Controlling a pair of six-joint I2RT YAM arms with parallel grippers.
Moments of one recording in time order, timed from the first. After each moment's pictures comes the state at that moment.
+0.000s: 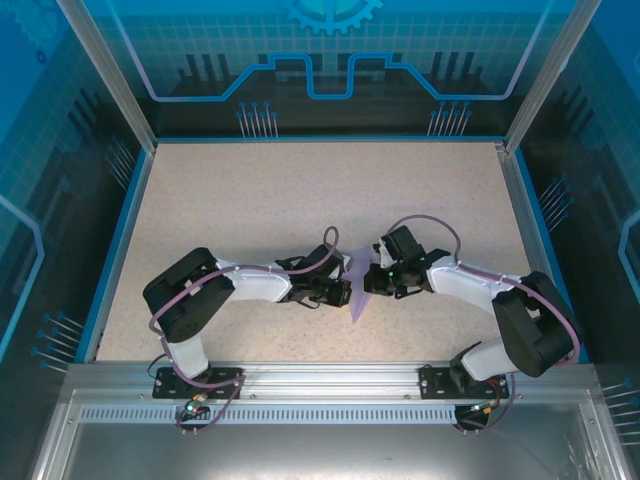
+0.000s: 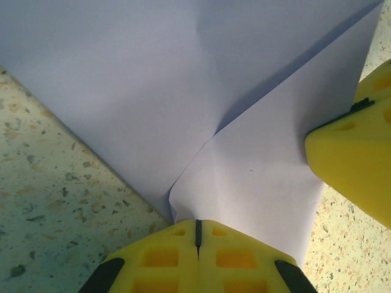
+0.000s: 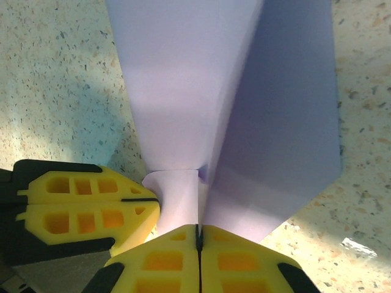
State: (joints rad) left arm -0.84 1.79 0.86 -0.03 0.23 -0.58; right arm 0.53 1.44 0.68 -0.36 -0.34 0.60
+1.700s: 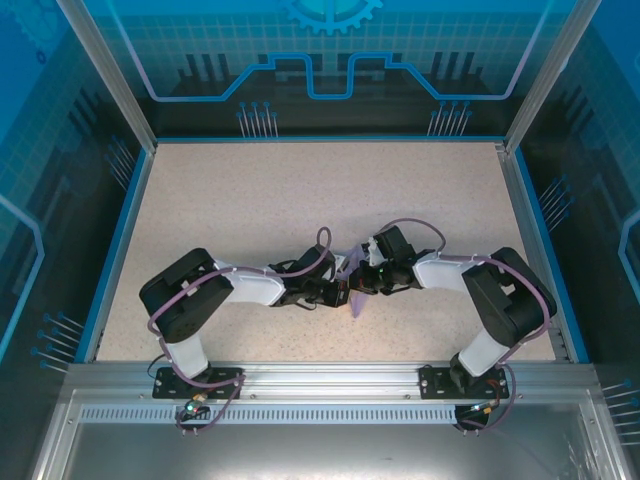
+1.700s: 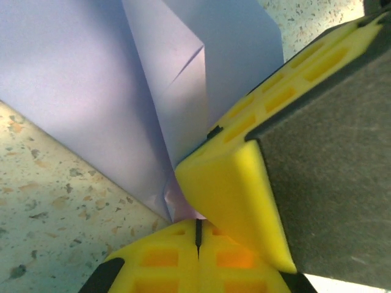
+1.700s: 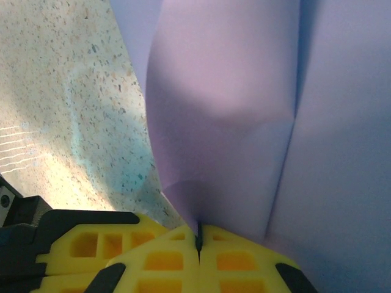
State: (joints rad) left arm -0.82 1.77 0.77 0.12 0.29 -0.62; right arm 0.53 1.63 0.68 -0.10 -0.53 0.72
